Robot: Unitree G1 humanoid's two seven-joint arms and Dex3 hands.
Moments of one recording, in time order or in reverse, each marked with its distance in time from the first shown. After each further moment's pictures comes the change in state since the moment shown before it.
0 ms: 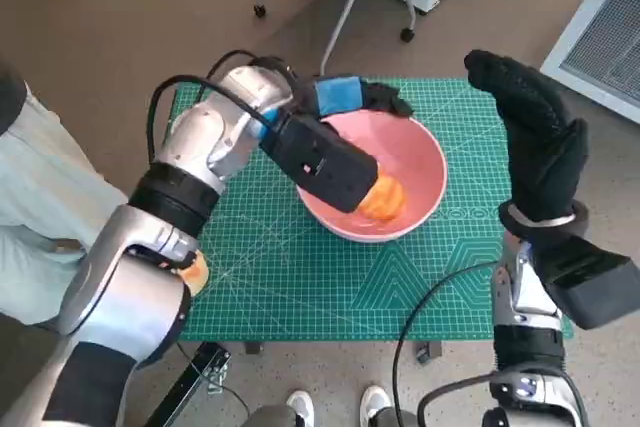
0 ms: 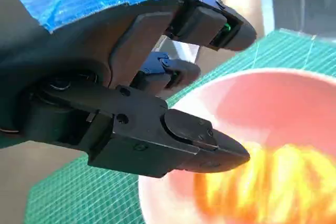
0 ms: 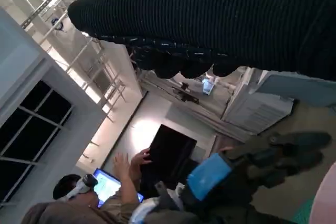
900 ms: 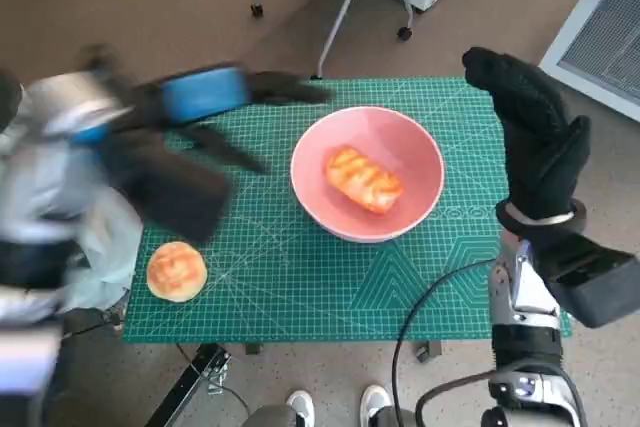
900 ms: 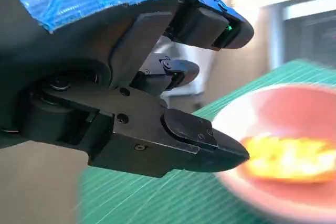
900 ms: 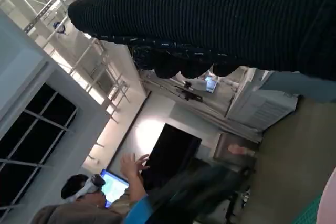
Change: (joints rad) left arm 0.444 0.538 0.379 -0.853 -0.272 0.089 -0.343; right arm 0.000 0.007 0.015 -0.025 0.037 0.033 0.013
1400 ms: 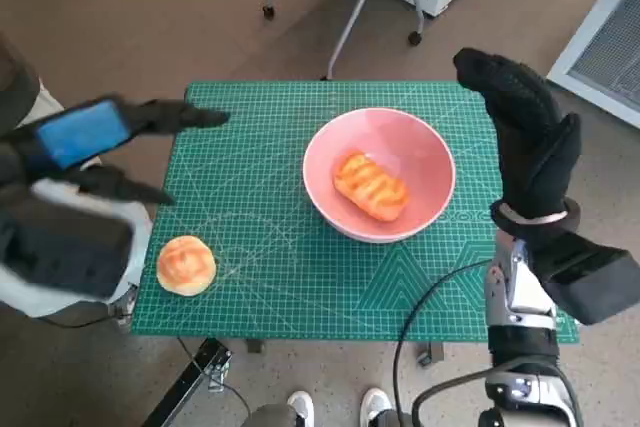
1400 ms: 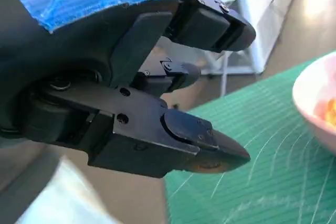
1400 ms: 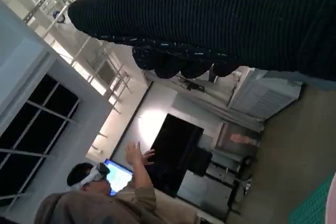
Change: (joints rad) left arm 0.360 0.217 0.253 -0.322 -0.058 0.135 -0.059; right arm -0.003 0.009 0.012 0.000 -0.001 0.026 -0.001
